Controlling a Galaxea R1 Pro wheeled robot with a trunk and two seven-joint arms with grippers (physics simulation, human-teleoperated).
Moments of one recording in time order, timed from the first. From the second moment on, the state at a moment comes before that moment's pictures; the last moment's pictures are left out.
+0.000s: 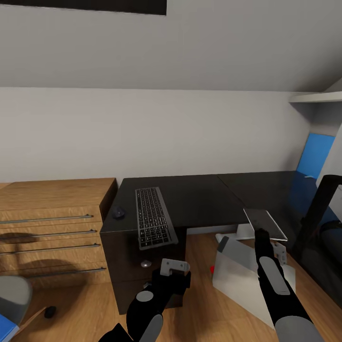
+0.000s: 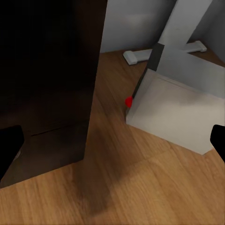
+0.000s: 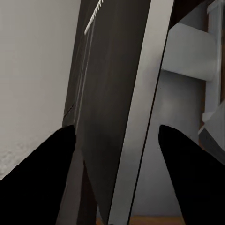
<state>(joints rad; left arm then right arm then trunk) -0.23 -0.13 -0.63 -1.50 0.41 0.61 0.44 -0.51 -0.02 -0.23 -0.98 -1.25 -0.25 -0.13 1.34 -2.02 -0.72</state>
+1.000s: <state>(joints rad) -0.23 -0.13 -0.63 -1.48 0.40 0.61 0.44 -0.51 -0.02 -0.22 -0.98 -1.25 -0.25 -0.13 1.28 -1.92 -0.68</state>
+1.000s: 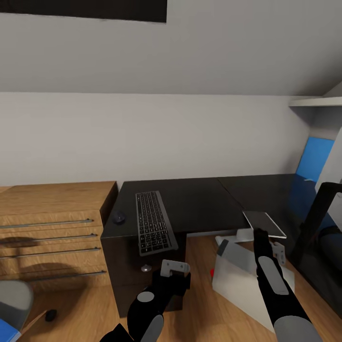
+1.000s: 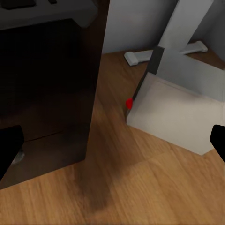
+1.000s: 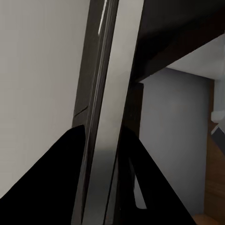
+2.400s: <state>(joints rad) -0.23 -0.13 -0.63 -1.48 0.40 0.61 0.44 -0.51 0.03 -0.01 -0.94 -1.25 -0.25 -0.13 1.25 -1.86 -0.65</state>
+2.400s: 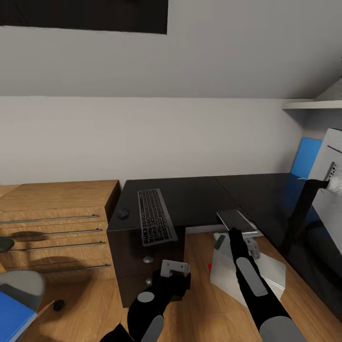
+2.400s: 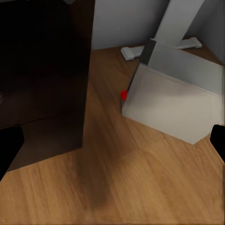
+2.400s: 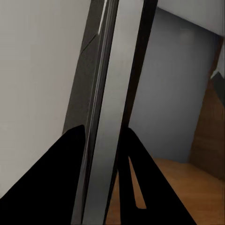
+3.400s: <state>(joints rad) -0.23 -0.13 -0.63 -1.46 0.40 0.61 0.44 -0.51 0.04 0.00 -0.93 -1.25 -0.25 -0.13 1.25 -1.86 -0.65</state>
